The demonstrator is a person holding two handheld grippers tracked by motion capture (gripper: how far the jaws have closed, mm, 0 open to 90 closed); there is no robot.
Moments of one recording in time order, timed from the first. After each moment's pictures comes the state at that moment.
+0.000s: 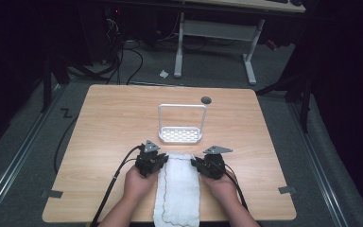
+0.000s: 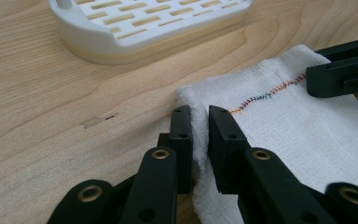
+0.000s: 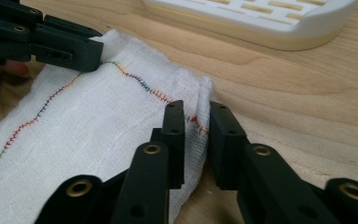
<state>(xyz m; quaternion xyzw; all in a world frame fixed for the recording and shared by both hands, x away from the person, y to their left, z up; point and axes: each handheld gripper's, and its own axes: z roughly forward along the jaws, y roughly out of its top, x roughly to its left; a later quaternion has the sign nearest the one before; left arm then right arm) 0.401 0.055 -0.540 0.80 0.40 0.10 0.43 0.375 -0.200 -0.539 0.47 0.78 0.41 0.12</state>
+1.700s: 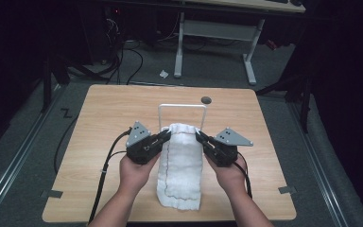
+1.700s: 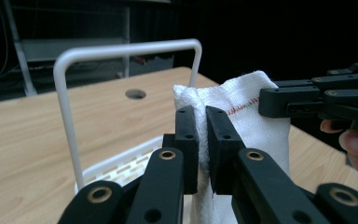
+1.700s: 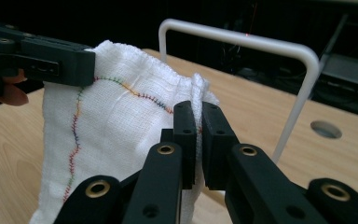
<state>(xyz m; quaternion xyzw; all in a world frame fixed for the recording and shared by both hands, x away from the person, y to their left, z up) 0.364 0.064 -0.409 0.71 0.33 0.17 0.59 0.347 -0.197 -0.415 0.37 0.72 0.52 0.28</state>
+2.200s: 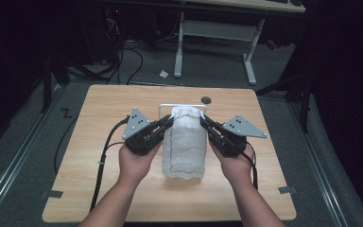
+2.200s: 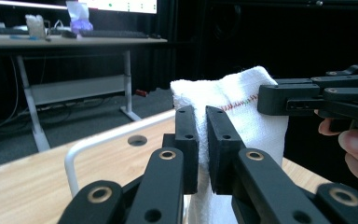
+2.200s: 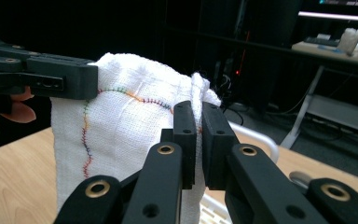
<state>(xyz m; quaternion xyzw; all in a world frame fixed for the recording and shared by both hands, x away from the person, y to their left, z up) 0.360 0.060 -0.359 0.69 0.29 0.22 0.62 0.342 -0.200 -0.360 0.34 0.69 0.55 0.32</state>
